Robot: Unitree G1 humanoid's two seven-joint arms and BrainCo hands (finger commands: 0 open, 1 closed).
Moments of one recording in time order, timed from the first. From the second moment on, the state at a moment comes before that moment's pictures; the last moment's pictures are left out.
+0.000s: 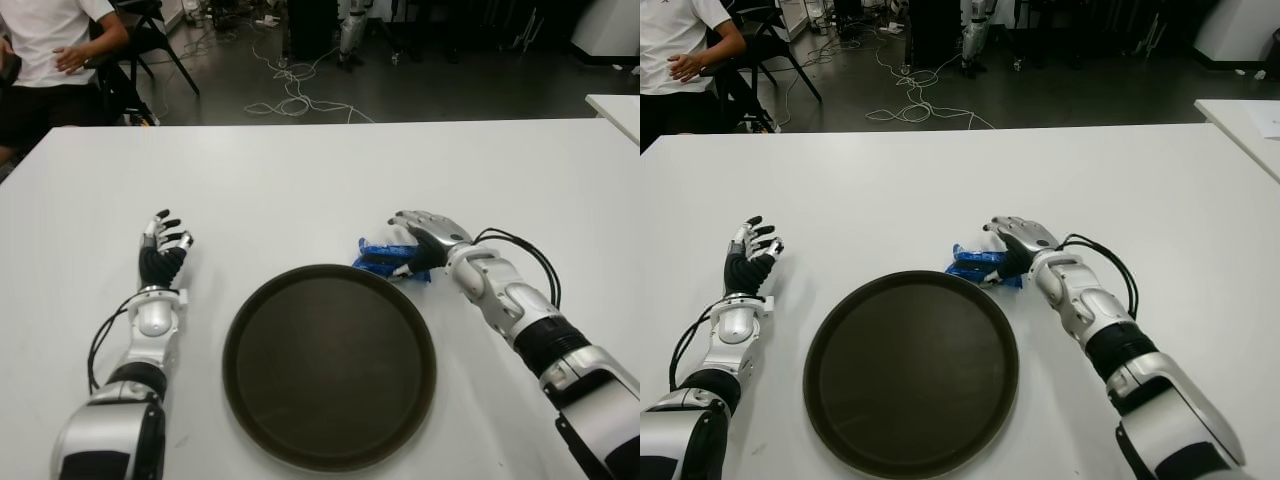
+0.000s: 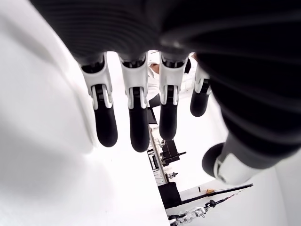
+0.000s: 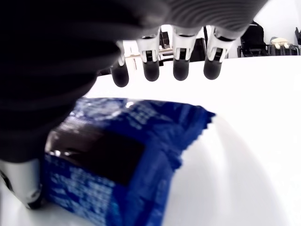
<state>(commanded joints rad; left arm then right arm) -0.53 0.21 0.12 1.24 0.10 -0.60 0.29 -0.62 -0.37 0.56 0.69 -0.77 0.01 0.18</state>
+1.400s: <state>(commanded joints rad) -0.53 0.20 0.12 1.24 0.10 -0.60 0.30 -0.67 -0.42 0.65 0.61 -0.81 0.08 0.50</state>
